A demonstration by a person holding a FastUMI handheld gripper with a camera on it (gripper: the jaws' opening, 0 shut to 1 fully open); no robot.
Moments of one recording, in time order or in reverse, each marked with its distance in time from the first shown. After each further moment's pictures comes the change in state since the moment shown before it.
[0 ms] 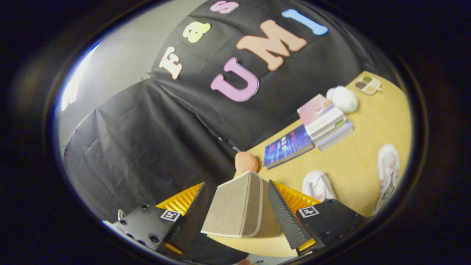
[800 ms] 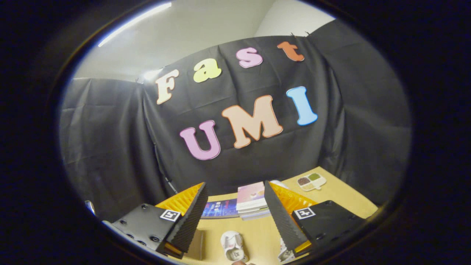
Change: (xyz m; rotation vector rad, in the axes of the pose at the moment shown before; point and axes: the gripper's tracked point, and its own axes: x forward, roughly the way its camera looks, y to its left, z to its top) arm -0.133 -0.006 0.203 -0.428 -0.486 -0.368
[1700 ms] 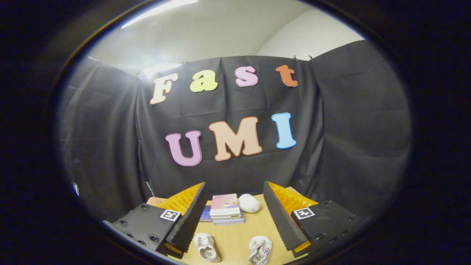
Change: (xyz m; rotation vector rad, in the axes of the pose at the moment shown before) arm -0.059 -0.019 0.063 -0.210 -0.158 -0.165
